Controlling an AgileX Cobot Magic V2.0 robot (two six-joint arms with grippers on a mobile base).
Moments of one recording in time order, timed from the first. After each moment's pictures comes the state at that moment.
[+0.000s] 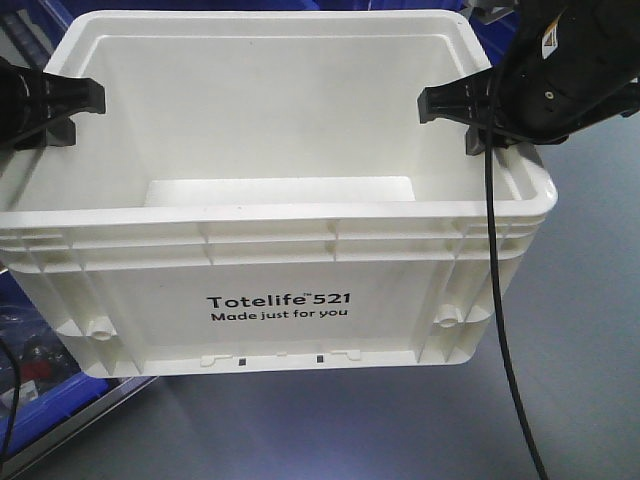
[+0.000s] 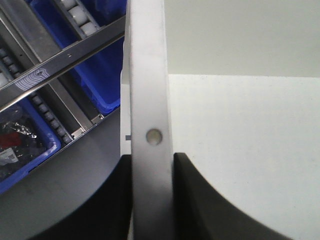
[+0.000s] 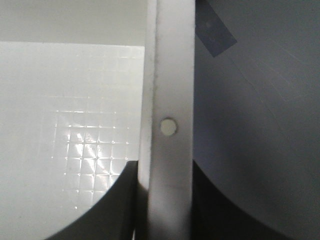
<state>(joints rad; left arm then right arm) -0.28 1.29 -1.28 0.07 0.99 -0.37 0.43 1.49 -1.48 -0.15 1.14 0.40</state>
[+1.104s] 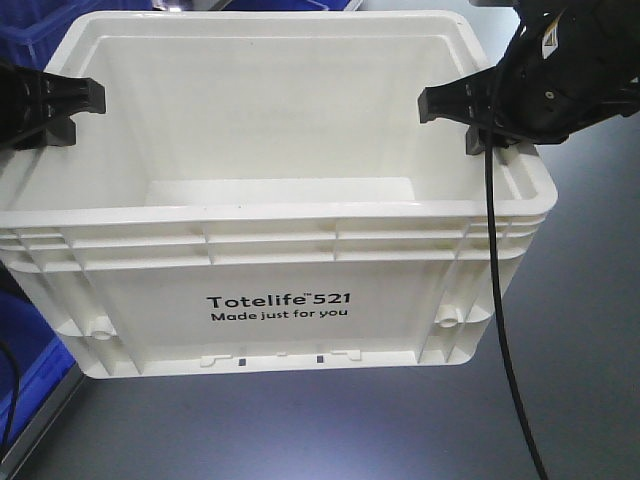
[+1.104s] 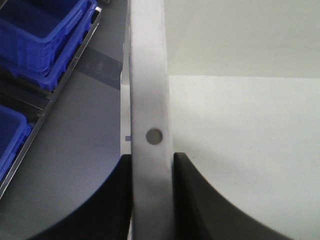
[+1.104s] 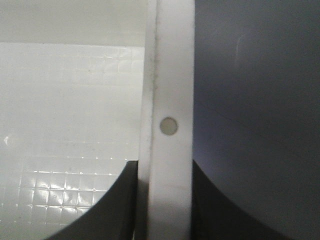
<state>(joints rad) -0.28 1.29 -1.28 0.07 0.99 -0.37 0.43 1.49 -1.48 -0.15 1.14 0.40</state>
